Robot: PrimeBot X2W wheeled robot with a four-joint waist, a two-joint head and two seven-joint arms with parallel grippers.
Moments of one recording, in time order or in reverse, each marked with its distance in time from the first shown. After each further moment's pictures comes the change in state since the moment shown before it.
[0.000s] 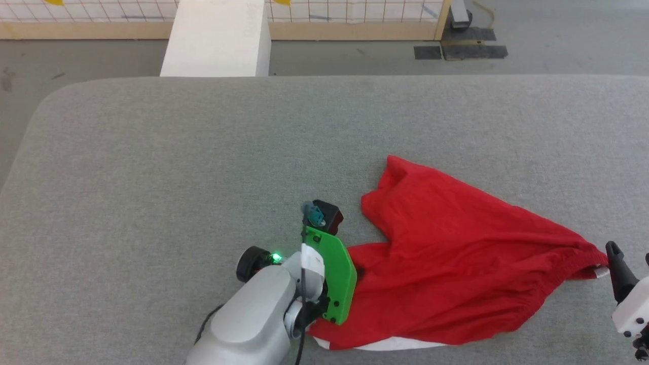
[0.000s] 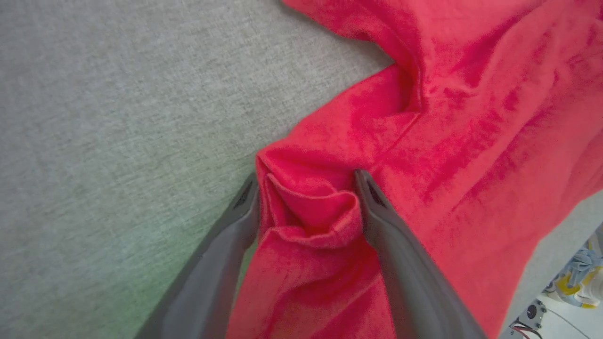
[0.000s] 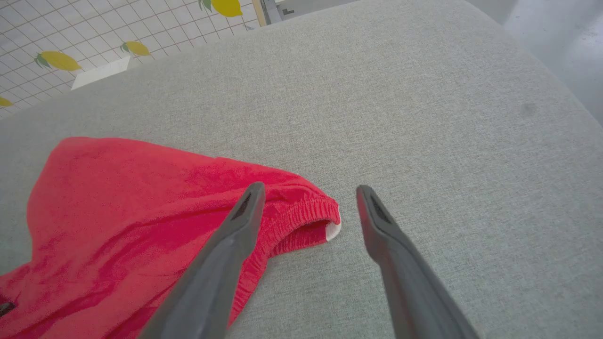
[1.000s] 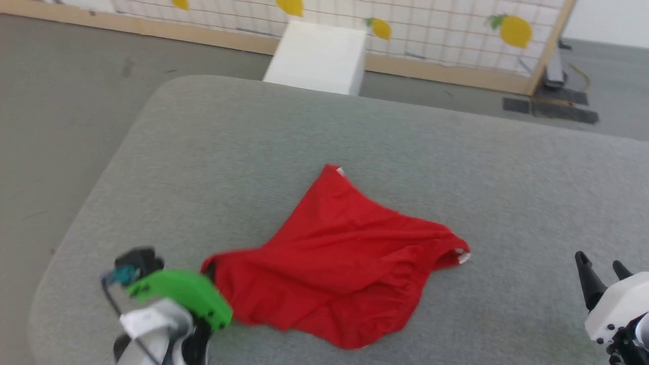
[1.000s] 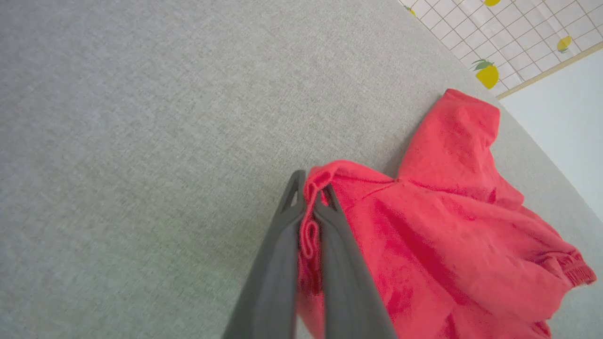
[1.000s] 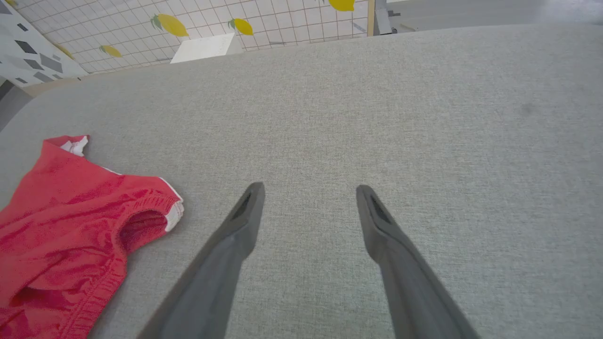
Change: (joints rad) left arm 0.371 0.192 0.415 -0.351 -0.282 0.315 -0.340; right arm 0.014 0.001 0.075 0.063 0.002 0.000 -0.029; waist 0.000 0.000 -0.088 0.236
